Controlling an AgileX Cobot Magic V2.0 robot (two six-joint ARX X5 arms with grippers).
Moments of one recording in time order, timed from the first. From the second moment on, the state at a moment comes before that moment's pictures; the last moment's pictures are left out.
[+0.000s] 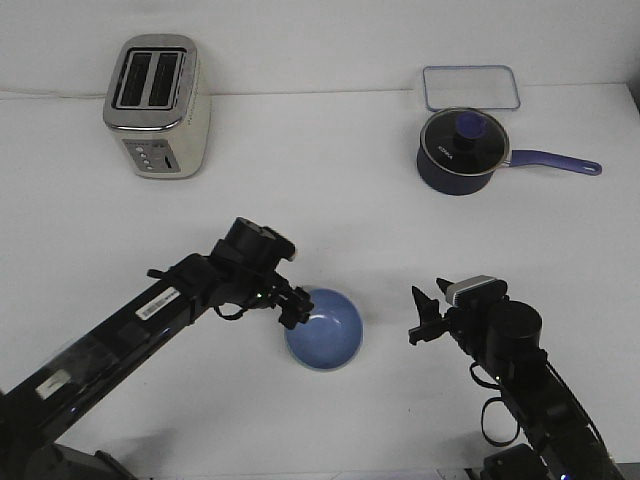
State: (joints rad) left arm -0.63 1.57 1.29 -0.57 0.32 -0.02; right arm 0.28 0.73 0.53 -0.20 -0.18 0.18
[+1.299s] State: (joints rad) left arm -0.06 0.43 0.34 0.23 0.00 0.01; right arm 0.28 0.32 0.47 -0.17 0.03 0.06
